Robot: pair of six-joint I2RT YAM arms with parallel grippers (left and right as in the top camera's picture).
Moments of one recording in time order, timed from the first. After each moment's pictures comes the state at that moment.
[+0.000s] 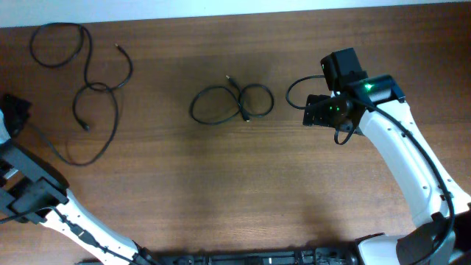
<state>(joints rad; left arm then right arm) 0.71 2.32 2.00 -0.81 0.04 -0.38 0.22 1.54 1.36 -1.14 0.12 0.47</state>
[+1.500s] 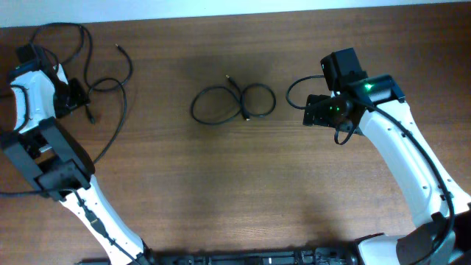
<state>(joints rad) 0.45 2.37 2.00 -0.98 0.00 -0.04 0.22 1.54 1.36 -1.14 0.13 0.47</state>
